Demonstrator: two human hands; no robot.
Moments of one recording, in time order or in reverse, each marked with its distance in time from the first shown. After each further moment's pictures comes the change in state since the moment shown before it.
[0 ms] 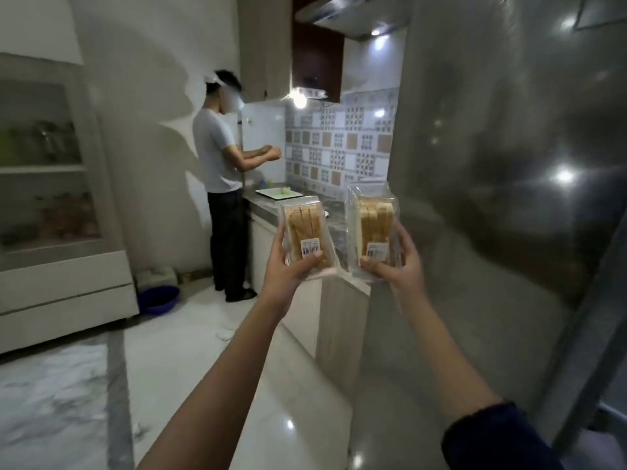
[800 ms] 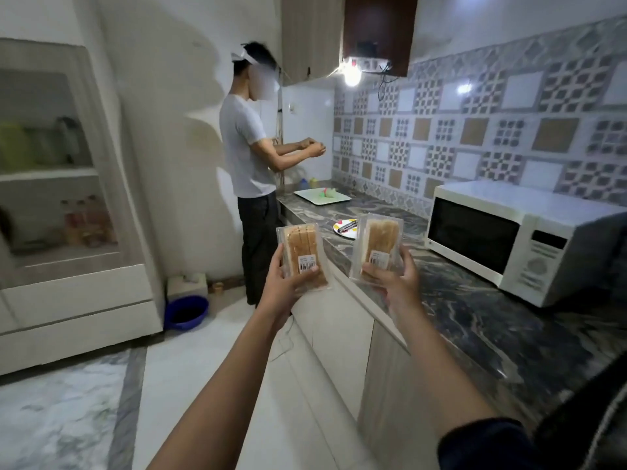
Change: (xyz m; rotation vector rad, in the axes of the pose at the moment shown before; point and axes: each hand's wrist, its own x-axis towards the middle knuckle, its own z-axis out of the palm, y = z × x) left_hand 0.426 -0.158 -0.139 0.047 0.180 -0.192; right_hand 0.413 0.292 0.083 0.154 0.142 0.336
